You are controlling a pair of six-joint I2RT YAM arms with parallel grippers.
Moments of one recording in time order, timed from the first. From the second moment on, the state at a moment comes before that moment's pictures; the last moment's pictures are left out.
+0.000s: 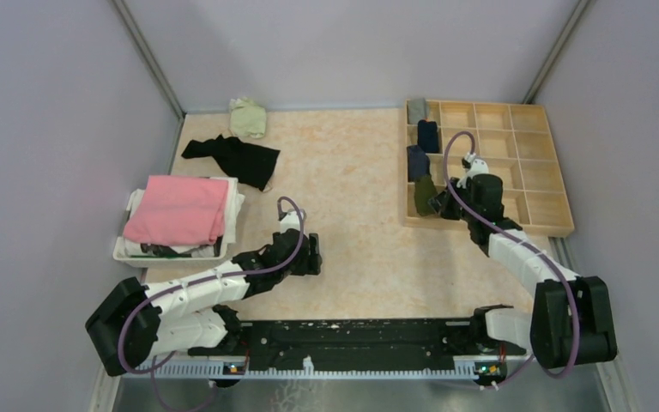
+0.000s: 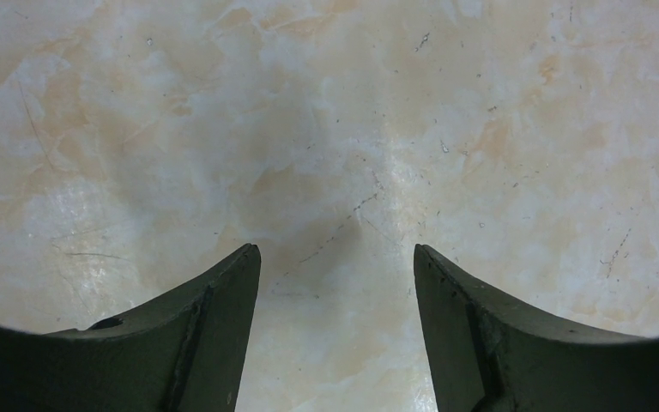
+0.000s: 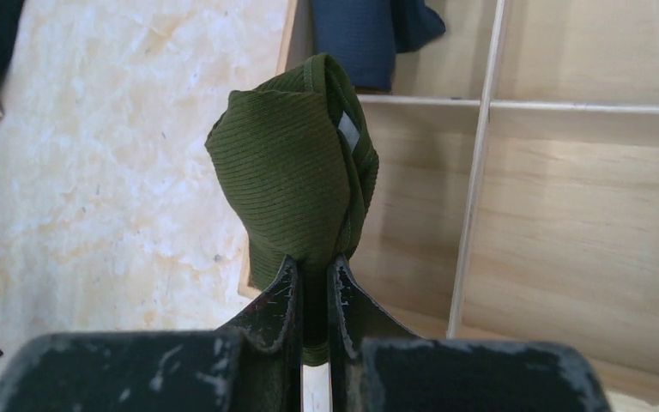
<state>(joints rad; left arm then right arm) -0.87 1.11 0.46 -0.15 -0.31 -0.68 0.12 1.18 0.57 0.07 -0.22 0.33</state>
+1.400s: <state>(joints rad) -0.86 1.13 0.46 -0.15 -0.30 -0.68 0.10 1.50 0.61 0.24 -0.24 0.49</state>
